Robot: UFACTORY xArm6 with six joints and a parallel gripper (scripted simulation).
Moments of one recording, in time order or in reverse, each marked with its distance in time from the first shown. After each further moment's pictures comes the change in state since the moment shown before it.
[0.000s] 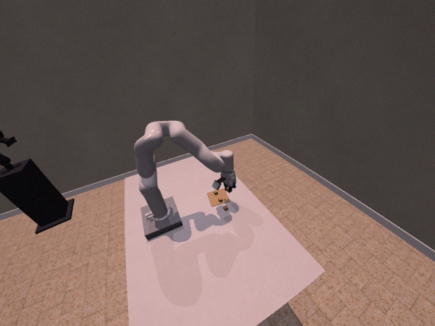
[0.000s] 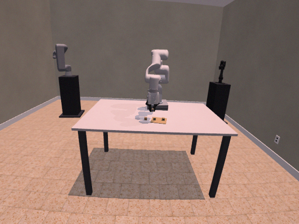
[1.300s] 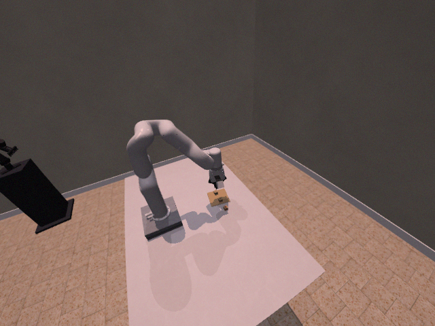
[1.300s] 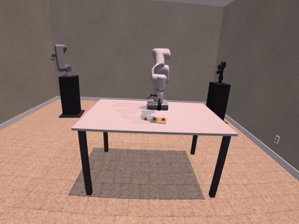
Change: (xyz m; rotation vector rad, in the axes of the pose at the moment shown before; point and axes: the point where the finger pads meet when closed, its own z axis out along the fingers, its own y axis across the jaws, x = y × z) arm 0.023 0.076 0.000 0.003 0.000 -1.054
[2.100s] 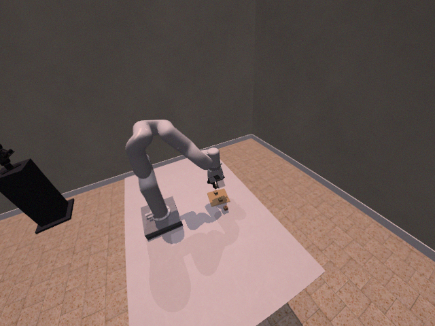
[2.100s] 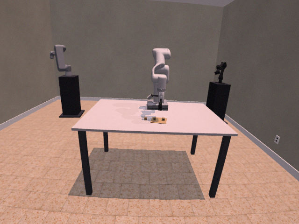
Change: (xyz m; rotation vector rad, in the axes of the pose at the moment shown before) arm -0.007 0.009 0.001 0.001 -0.009 -0.155
